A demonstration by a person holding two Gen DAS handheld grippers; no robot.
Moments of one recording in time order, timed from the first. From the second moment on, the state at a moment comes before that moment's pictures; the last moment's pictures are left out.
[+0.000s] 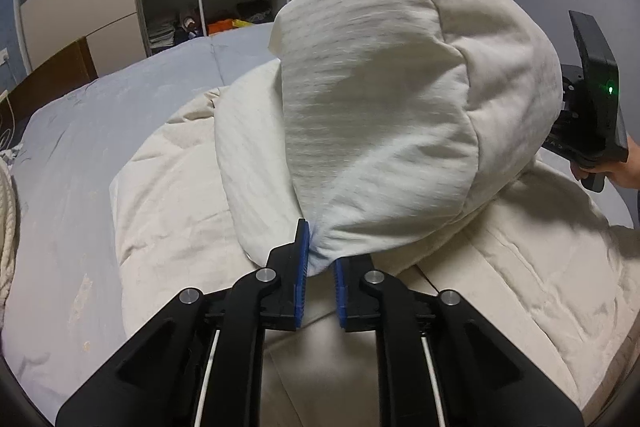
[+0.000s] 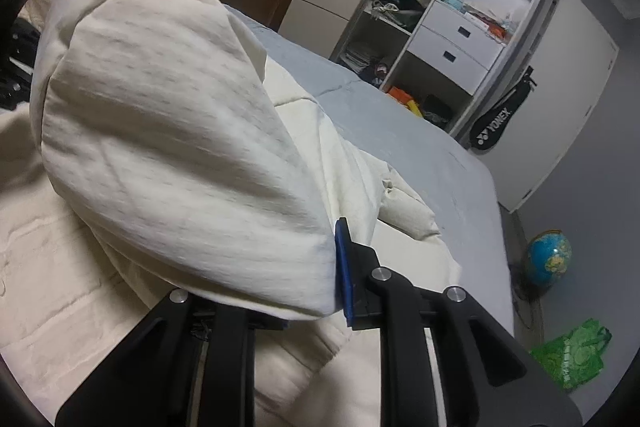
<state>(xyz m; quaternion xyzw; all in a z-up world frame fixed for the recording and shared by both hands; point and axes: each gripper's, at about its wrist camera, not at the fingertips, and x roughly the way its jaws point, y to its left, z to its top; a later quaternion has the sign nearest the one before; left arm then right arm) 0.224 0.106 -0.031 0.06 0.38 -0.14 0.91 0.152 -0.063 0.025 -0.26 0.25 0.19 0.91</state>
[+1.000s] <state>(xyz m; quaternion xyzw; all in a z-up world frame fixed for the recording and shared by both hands) 0.296 0.163 0.089 -0.28 0.34 -0.07 0.89 0.202 -0.147 0.018 0.57 0.40 0.23 0.68</state>
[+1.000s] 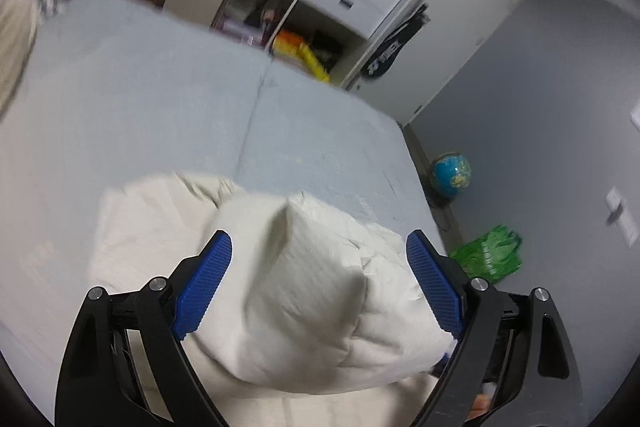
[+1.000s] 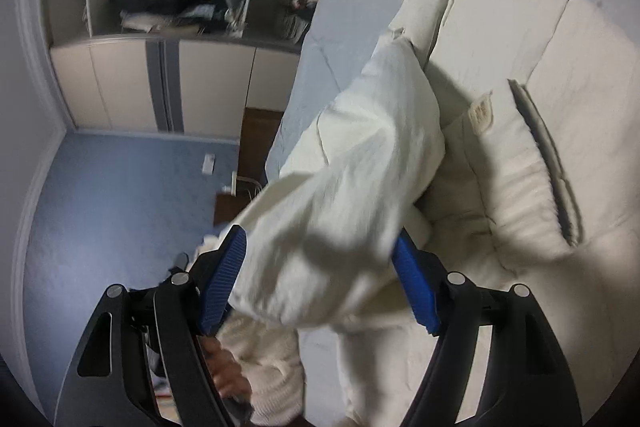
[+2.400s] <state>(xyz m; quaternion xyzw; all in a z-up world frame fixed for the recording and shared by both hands) 0.248 0.107 -0.027 -0.23 0.45 -0.13 0.85 0.168 -0.074 0.025 0.23 0.45 0.23 0.83</state>
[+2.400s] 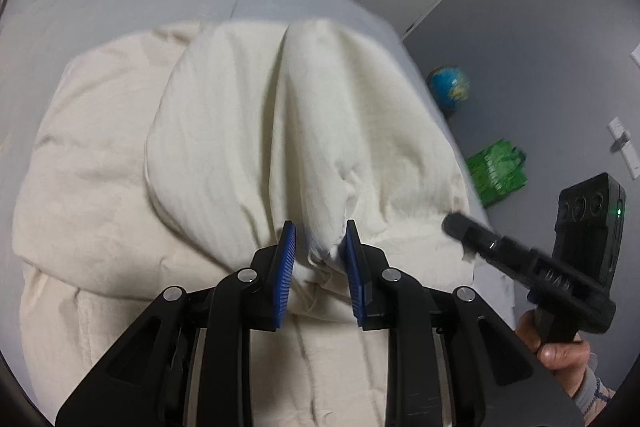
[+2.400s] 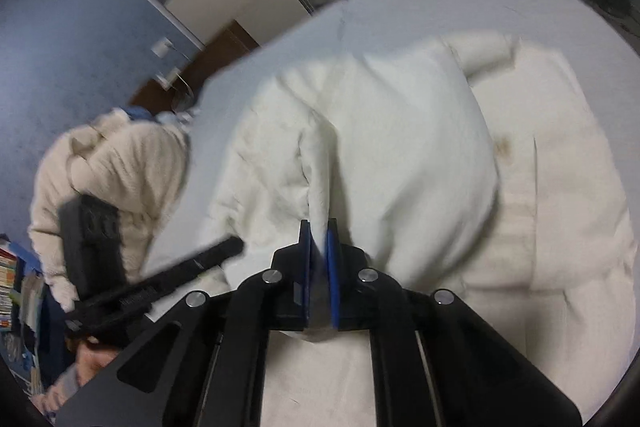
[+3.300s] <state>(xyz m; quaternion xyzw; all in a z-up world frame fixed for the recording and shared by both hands) 0.239 0.087 -0.060 -0.19 0.45 -0.11 0.86 0.163 -0.069 -0.013 0.20 0.45 0.23 0.84</state>
